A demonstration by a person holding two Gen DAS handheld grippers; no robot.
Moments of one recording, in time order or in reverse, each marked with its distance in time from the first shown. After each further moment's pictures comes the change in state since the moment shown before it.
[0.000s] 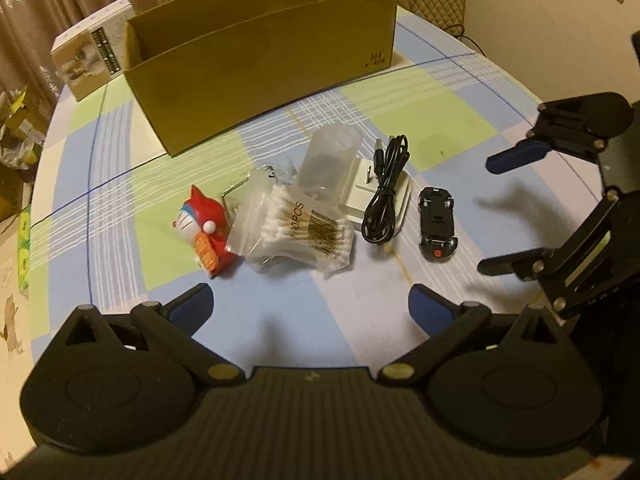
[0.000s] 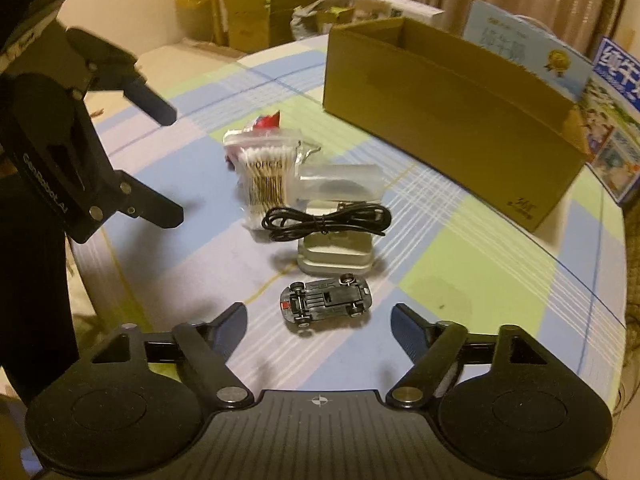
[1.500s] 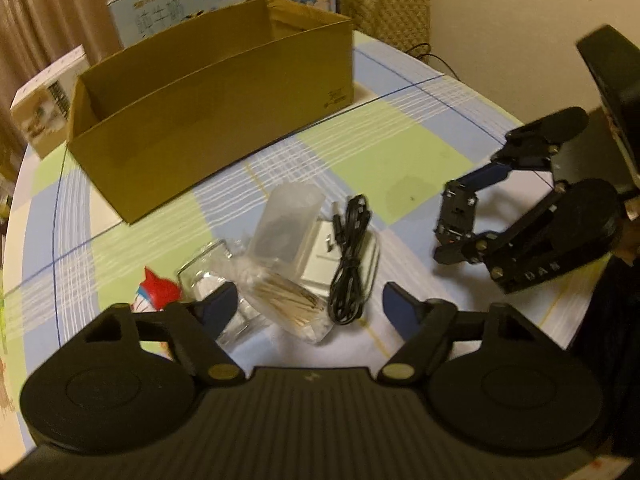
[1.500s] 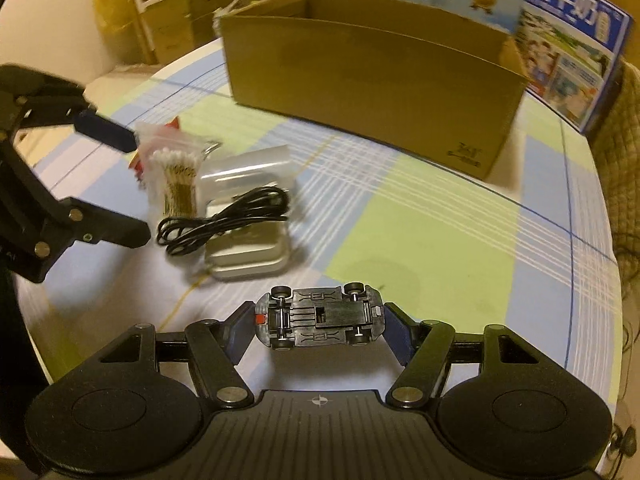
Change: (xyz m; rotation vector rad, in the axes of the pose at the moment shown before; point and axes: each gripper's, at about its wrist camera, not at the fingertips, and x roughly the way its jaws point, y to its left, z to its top) left arm 0.016 -0.019 0.036 0.105 -0.105 -0.056; right arm 0.013 -0.059 -0.004 0.260 0.001 -0.086
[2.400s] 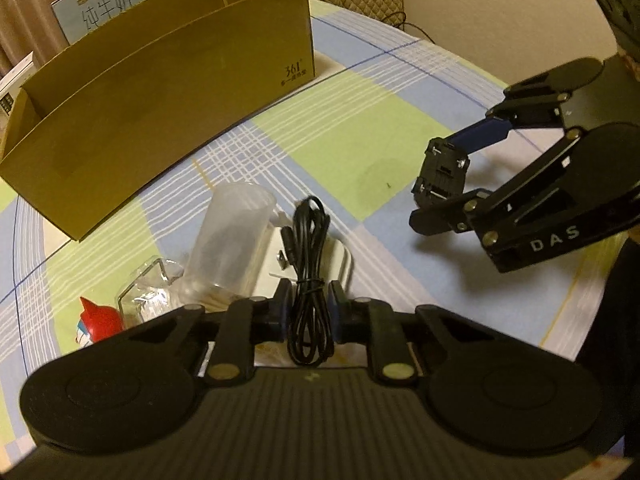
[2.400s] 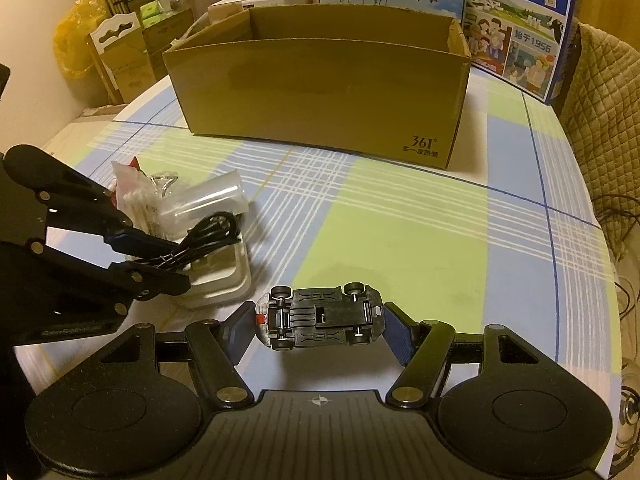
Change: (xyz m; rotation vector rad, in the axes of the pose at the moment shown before) left arm 0.045 -0.023 0.015 0.055 0.068 -0.037; right arm -0.007 -0.020 0.002 0.129 -0.041 -0.028
